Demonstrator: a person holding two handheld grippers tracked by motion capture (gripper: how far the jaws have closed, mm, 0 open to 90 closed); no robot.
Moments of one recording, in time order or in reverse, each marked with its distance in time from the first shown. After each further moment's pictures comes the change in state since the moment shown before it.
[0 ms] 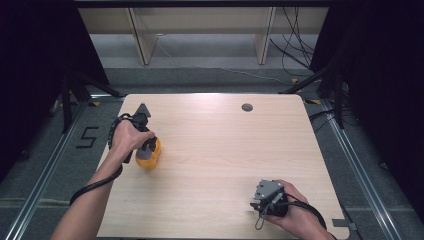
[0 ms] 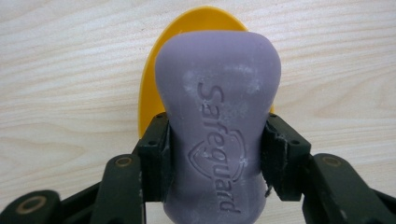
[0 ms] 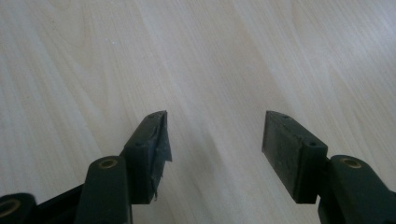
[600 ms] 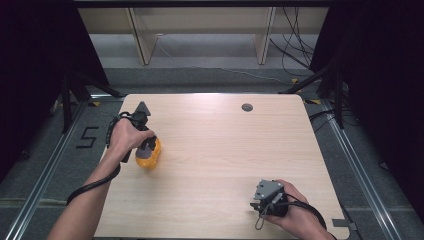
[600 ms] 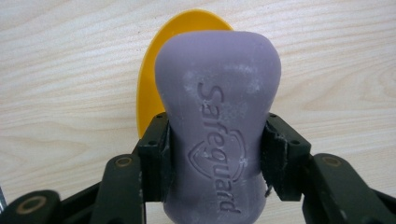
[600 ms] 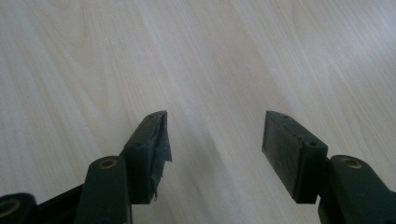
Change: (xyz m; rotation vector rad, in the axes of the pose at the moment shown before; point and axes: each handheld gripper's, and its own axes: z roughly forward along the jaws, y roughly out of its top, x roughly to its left) left arm 0.001 -0.002 -0.015 0.036 -0.010 0.072; right arm 0.000 0.000 0.000 0.000 0.000 0.000
